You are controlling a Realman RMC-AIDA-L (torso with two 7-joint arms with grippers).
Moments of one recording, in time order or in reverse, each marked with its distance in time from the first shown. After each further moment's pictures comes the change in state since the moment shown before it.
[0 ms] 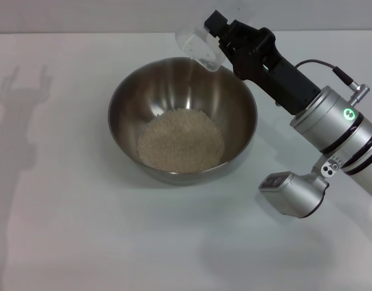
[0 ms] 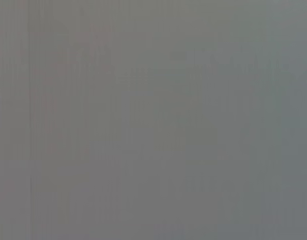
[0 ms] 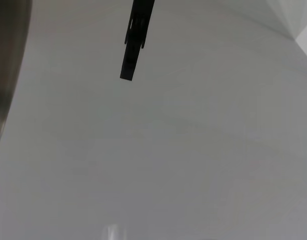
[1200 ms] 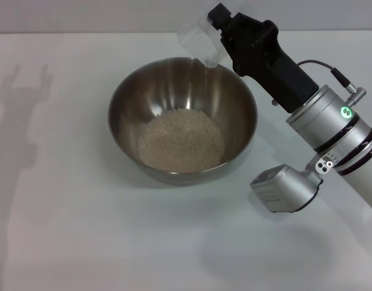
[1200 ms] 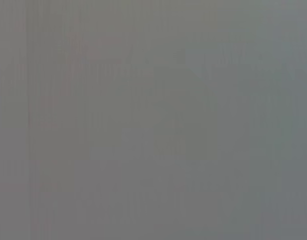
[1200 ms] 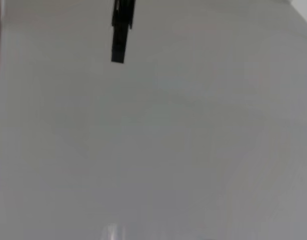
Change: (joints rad) left arm -0.004 0.003 0.000 -0.001 0.000 0.000 0.004; right arm -0.035 0.004 0.078 0.083 -0.010 0.059 0.027
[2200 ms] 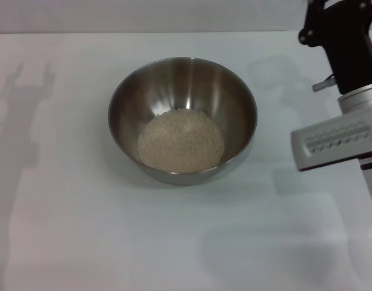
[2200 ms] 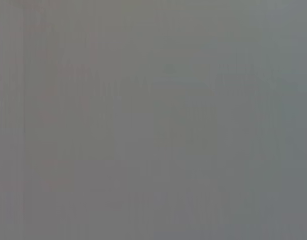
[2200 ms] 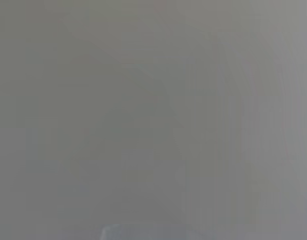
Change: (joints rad) left arm -0.001 -0.001 0.003 -0.012 0.000 0.009 -0.003; right arm -0.141 0.005 0.107 0.193 0.313 -0.004 0.532
